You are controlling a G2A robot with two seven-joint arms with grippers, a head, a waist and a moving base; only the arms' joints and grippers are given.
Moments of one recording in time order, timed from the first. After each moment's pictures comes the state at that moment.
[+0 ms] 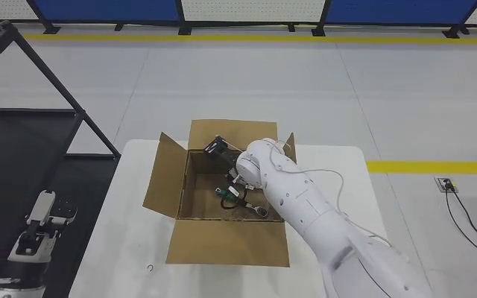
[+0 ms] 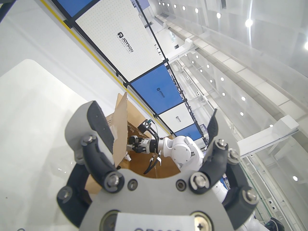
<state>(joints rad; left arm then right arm) 1.72 -1.25 -2.10 -2.27 -0.11 -0.07 -0.28 -0.03 -1.76 0.57 -0.42 -0.90 -0.27 0.83</state>
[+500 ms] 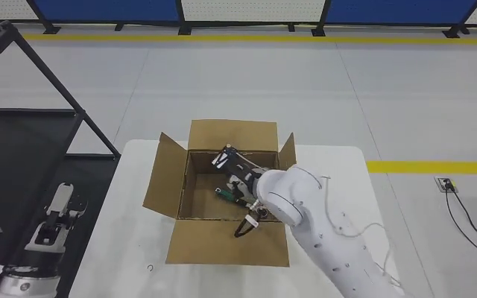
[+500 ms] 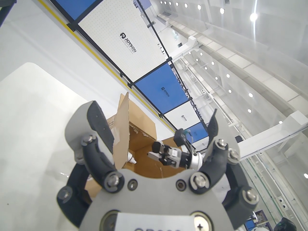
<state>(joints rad) 1.66 -1.24 -2.01 -2.26 0.01 -0.04 -0.26 -0.64 -1.46 0.99 -1.65 -1.22 -0.24 1.18</state>
